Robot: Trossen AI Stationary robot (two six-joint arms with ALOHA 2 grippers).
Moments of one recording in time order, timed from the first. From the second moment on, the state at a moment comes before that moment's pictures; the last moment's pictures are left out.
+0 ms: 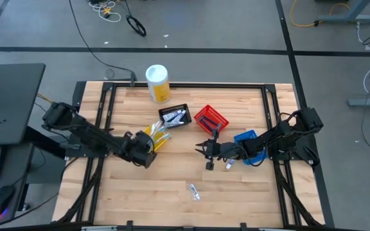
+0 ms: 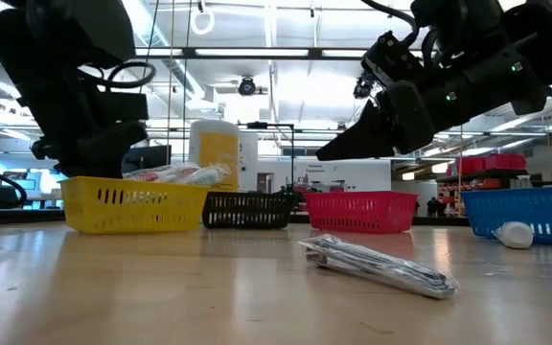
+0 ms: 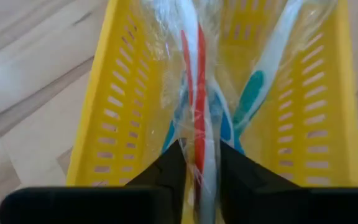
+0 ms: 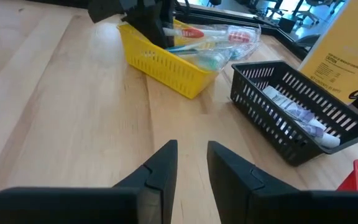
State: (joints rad) left arm -0.36 1.47 0.66 -0.58 -0.61 -1.21; right arm 0.26 1.68 0.57 0.70 0.46 0.00
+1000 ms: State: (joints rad) left arm -0.34 1.47 0.90 -0.82 -0.52 -1.07; right arm 0.26 1.68 0.57 0.70 0.46 0.04
